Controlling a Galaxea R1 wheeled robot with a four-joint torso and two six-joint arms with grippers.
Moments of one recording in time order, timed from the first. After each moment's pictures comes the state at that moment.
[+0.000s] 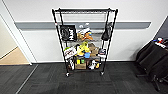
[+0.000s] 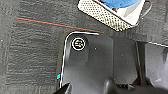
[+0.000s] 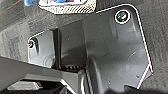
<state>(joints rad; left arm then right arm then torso) 1.38 2.77 -2.48 -0.05 -0.07 -0.13 -1.49 2.77 -2.32 0.00 0.11 0.11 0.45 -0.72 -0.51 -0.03</state>
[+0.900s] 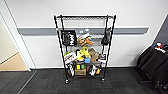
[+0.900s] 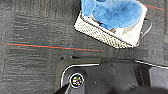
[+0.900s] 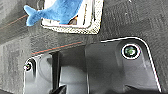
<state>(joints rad) 1.29 2.77 -2.48 -0.05 0.06 -0.13 -1.46 2.77 -2.32 0.01 0.10 0.11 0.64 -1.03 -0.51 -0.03</state>
